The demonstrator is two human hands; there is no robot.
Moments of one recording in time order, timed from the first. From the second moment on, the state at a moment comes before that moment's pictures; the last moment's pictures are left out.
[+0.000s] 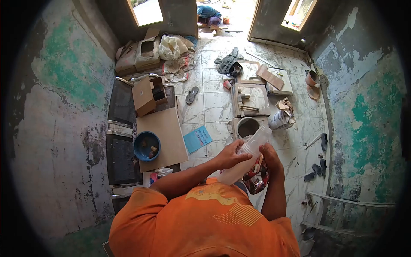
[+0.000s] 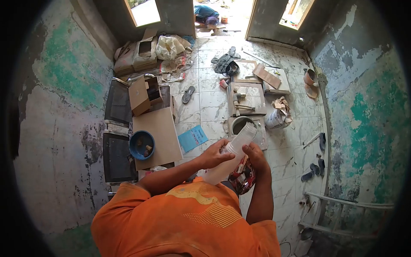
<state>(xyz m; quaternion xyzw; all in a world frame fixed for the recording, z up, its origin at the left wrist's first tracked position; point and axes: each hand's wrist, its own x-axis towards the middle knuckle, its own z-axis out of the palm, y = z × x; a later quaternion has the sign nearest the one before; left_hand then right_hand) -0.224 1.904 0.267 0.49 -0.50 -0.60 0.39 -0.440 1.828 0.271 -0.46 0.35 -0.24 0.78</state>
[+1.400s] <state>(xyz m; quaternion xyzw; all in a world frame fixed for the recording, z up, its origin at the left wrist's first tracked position) -0.234 1.742 0.292 0.19 -0.72 -0.59 0.32 -0.490 1.777 0.295 -0.45 0.51 -0.34 0.65</state>
